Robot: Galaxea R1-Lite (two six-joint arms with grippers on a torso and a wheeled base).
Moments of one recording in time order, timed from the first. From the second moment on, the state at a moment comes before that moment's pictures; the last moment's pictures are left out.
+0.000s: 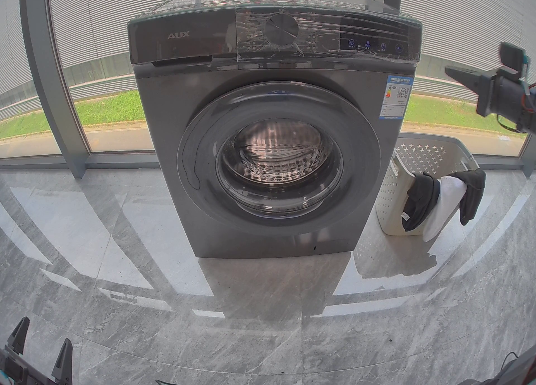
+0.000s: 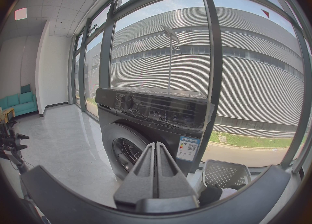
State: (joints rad) left arm 0.00 0.02 -0.02 0.00 0.00 0.00; right arm 0.20 1.41 -1.19 -0.23 0.25 -0.14
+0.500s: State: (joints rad) left arm 0.00 0.02 -0.02 0.00 0.00 0.00; right arm 0.20 1.72 -1.23 -0.36 0.25 -0.16
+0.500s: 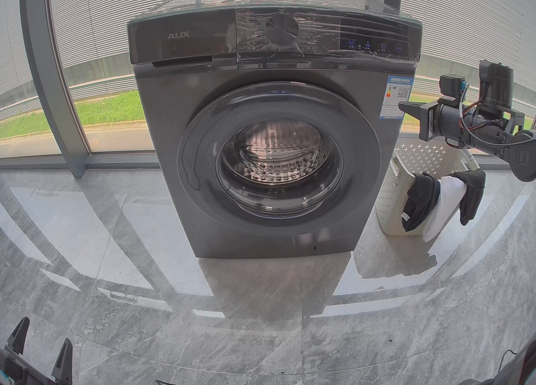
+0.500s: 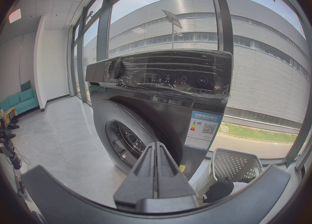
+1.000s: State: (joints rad) left arm 0.00 0.02 -0.02 0.00 0.00 0.00; right arm 0.19 1.76 -1.22 -0.39 0.26 -0.17
